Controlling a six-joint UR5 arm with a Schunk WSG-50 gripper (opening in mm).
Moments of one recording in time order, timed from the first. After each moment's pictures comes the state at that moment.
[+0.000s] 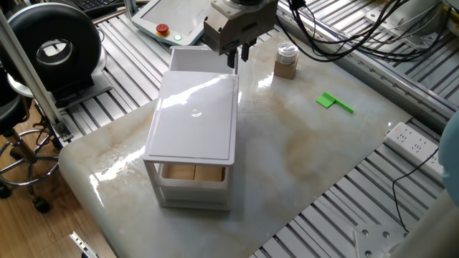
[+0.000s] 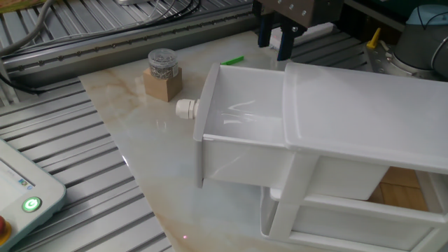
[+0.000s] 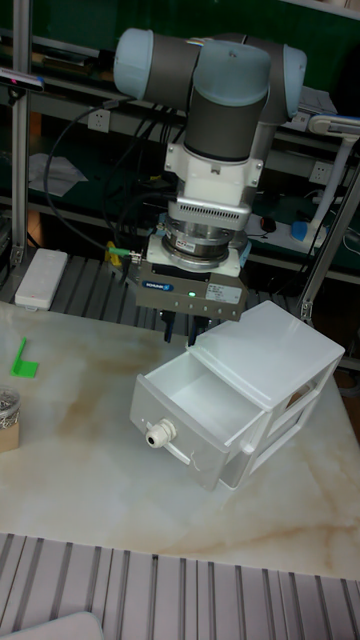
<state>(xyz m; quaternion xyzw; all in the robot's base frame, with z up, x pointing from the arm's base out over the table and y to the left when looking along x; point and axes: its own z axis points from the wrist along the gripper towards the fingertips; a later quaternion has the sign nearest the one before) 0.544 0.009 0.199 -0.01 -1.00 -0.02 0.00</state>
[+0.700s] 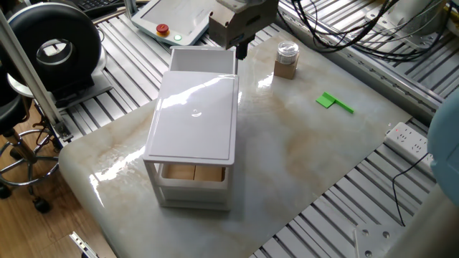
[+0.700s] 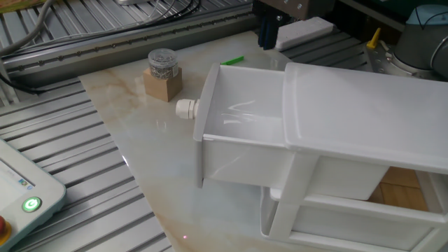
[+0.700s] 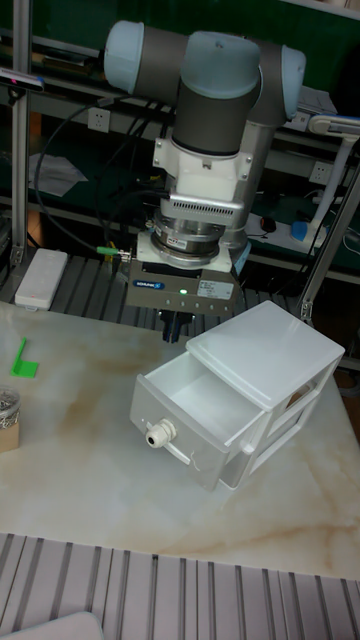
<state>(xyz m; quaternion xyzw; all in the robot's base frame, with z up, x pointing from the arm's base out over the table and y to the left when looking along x) 0.553 -0.011 0.208 0.03 -1.00 -0.02 0.00</state>
